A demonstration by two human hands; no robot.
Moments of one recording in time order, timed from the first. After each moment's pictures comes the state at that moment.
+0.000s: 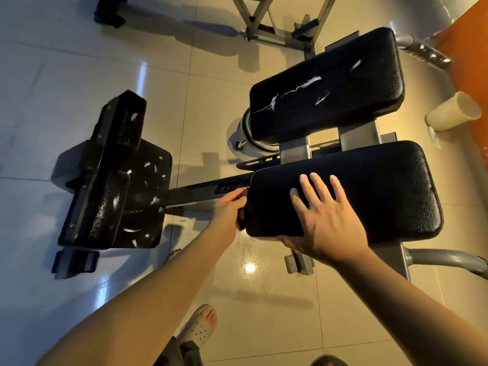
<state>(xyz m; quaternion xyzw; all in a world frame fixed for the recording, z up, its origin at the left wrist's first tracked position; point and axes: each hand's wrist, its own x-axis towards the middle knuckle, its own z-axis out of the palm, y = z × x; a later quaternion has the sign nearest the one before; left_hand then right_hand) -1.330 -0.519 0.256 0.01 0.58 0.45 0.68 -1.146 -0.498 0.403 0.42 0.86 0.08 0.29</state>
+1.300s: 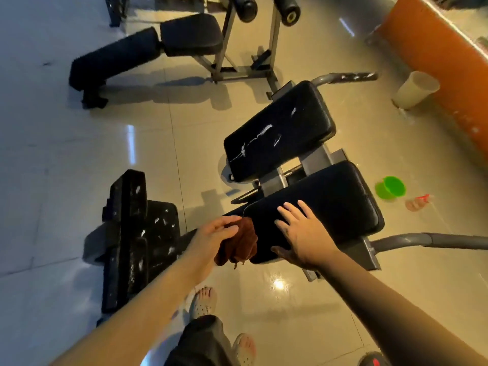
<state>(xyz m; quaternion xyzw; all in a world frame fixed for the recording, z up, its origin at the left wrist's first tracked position) -1.400 -0.529 0.404 0.27 0.57 0.32 0.71 -1.150 -0.502 0.424 0.48 0.85 -0.09 0.18</state>
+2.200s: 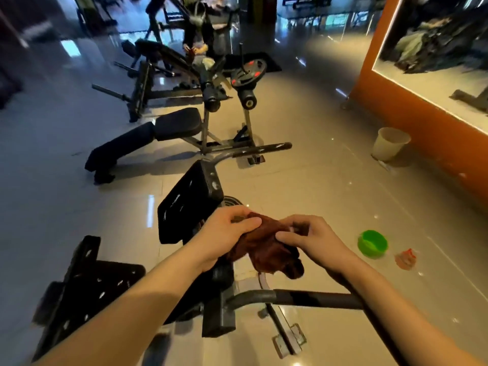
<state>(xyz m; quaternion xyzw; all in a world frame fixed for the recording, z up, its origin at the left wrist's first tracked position) -1.048 -0.452 0.604 0.51 0.56 0.33 0.57 -0.830 -0.454 0.579 0.49 0.58 -0.56 -0.33</state>
